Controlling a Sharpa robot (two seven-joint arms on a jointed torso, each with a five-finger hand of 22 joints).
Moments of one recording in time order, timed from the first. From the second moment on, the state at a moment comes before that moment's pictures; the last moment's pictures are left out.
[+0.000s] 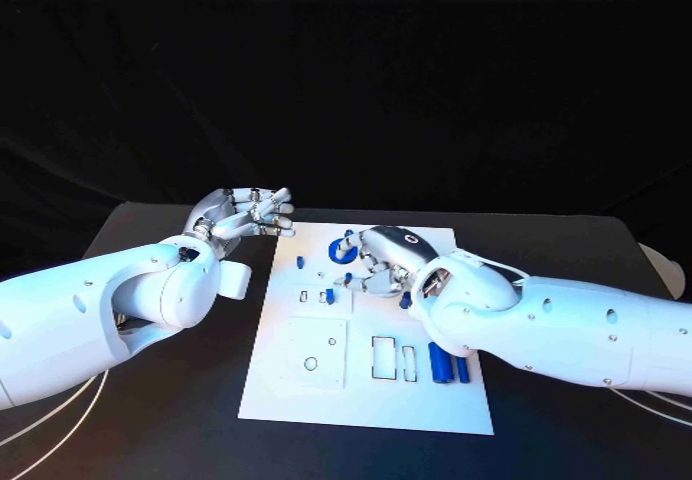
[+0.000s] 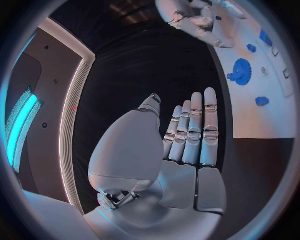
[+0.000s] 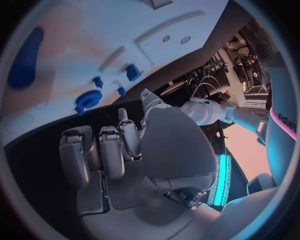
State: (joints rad) left arm 1.25 -0.91 -0.03 1.60 -0.12 -0.42 0.31; left_hand 1.41 -0.08 0.05 0.29 0.19 0.90 0.19 0.29 0.18 1.16 0.13 0.15 0.11 1.17 0.07 0.47 0.42 0.18 1.13 0.16 0.46 0.16; right arm 1.27 -0.70 -0.14 1.63 -1.46 -0.56 -0.19; right_hand 1.38 -0.14 0.17 0.28 0.22 0.80 0.18 0.21 0.57 1.37 0.10 1.39 1.31 1.46 0.03 1.57 1.31 0.01 1.47 0.13 1.57 1.31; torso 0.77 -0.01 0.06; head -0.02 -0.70
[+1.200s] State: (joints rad) left arm 1.38 -0.64 -0.08 1.42 -0.99 0.08 -0.56; left_hand 1.15 0.06 -0.18 0.30 0.11 0.88 0.07 0.69 0.54 1.28 0.00 1.15 1.03 1.46 -0.05 1.57 1.31 0.07 1.42 0.04 1.44 1.27; right arm 1.35 -0.93 -0.14 1.64 -0.89 -0.58 0.05; right_hand 1.39 -0.14 0.21 0.29 0.26 0.86 0.16 0.24 0.57 1.37 0.08 1.38 1.31 1.47 0.02 1.57 1.31 0.01 1.47 0.13 1.55 1.31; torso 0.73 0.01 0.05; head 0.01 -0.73
